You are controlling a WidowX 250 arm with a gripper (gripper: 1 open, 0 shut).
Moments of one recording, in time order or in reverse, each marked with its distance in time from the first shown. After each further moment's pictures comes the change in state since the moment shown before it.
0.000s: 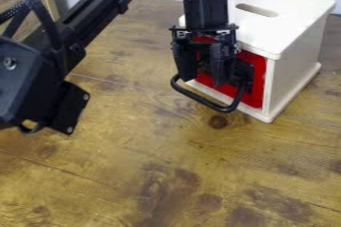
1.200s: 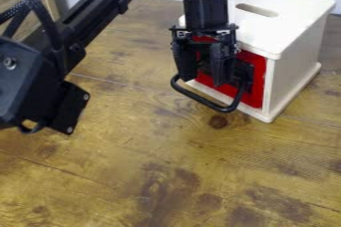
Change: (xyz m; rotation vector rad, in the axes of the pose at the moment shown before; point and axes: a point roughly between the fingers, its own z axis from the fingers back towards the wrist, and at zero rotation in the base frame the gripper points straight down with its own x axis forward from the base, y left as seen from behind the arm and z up) arm 0.000 0.001 0.000 0.000 0.000 0.001
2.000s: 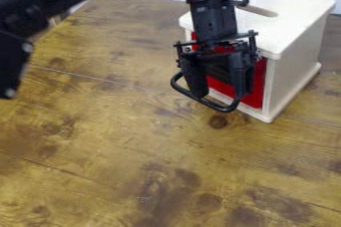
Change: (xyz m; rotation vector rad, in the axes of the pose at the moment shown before) arm -0.016 -0.034 -0.002 -0.104 -0.027 0.183
